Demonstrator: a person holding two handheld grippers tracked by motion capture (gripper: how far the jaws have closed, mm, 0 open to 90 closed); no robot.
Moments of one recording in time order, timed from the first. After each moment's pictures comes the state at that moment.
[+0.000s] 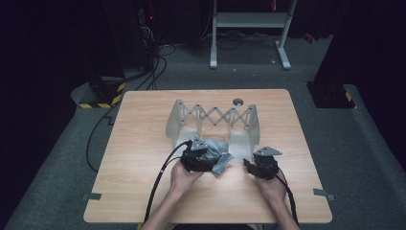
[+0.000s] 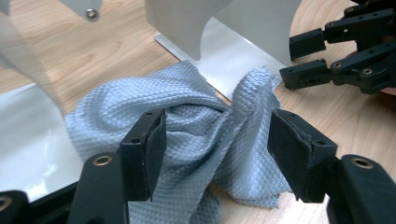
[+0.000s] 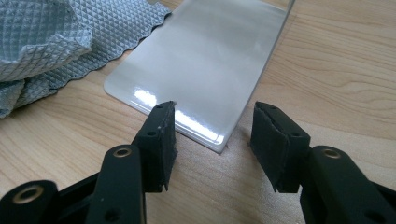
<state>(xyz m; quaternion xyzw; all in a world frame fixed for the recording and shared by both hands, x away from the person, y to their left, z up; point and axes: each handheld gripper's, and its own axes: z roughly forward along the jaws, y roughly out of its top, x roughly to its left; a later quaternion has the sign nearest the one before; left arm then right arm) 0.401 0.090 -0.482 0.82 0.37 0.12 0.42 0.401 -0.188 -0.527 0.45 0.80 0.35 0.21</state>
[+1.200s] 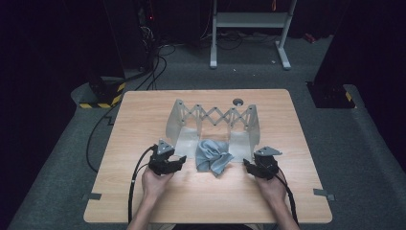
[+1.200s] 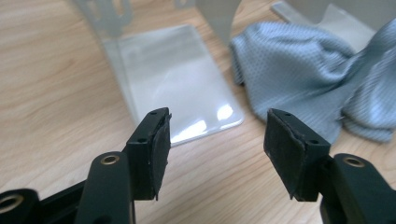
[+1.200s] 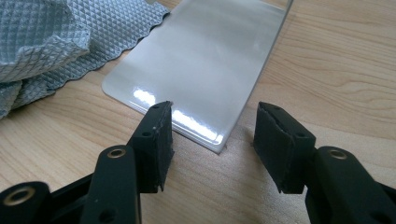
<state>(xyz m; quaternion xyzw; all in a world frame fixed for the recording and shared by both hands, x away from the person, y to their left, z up) 0.380 0.184 -0.492 0.78 0.46 0.20 0.38 0.402 -0.188 -0.527 0.45 0.80 0.35 0.21</state>
